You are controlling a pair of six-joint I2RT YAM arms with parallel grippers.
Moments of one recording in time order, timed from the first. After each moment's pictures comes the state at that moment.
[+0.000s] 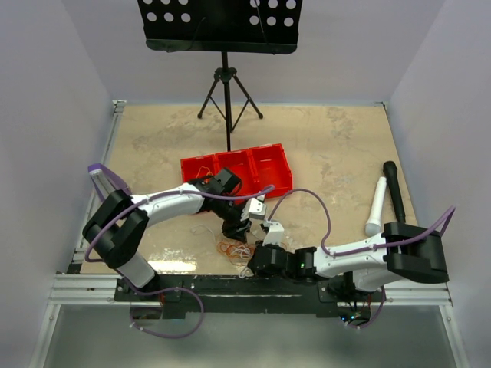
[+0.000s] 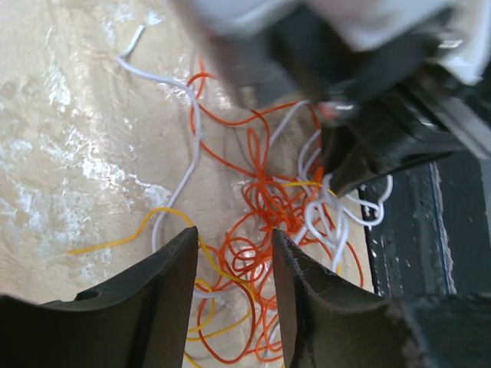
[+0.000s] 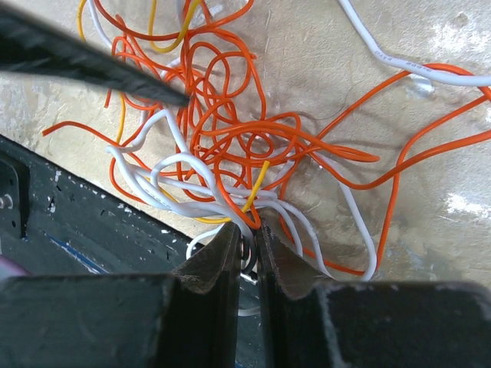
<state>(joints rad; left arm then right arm) -0.75 1.62 0.96 -0.51 0.80 0.72 1.44 1.35 0.46 0.04 0.43 1.21</state>
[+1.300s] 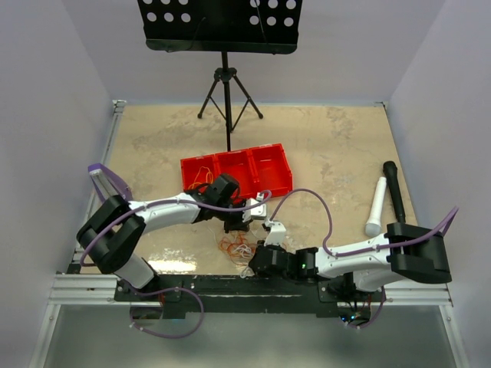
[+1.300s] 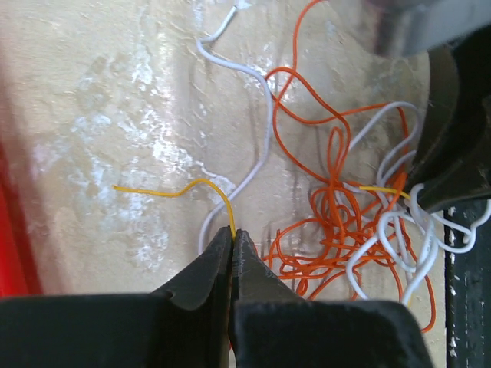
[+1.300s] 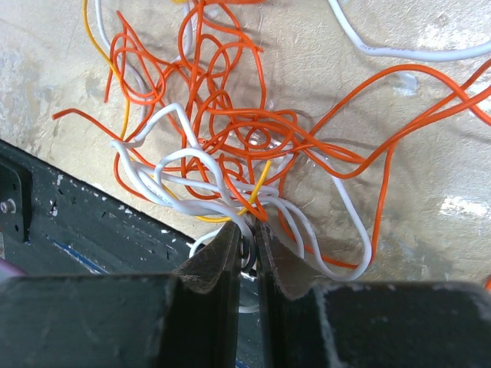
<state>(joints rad) -0.78 1.56 0.80 -0.20 0.60 0.59 1.45 1.33 0.46 0.01 0.46 1.23</state>
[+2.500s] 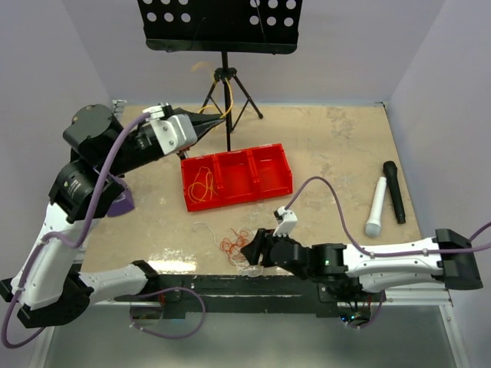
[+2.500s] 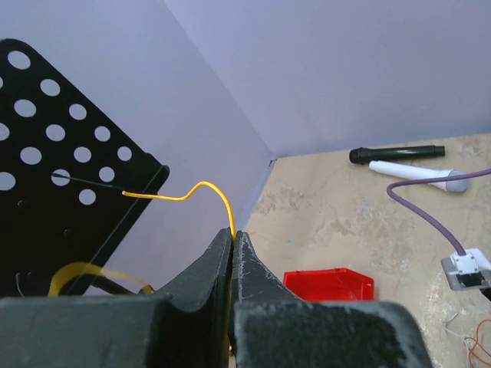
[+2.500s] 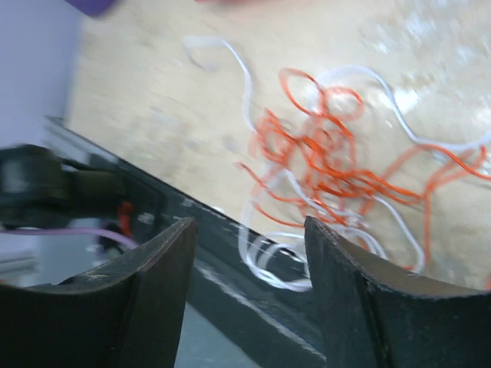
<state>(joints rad) -0.68 1.13 1.75 -0.51 0.44 0.49 1.47 1.06 0.52 -0.12 0.57 1.18</state>
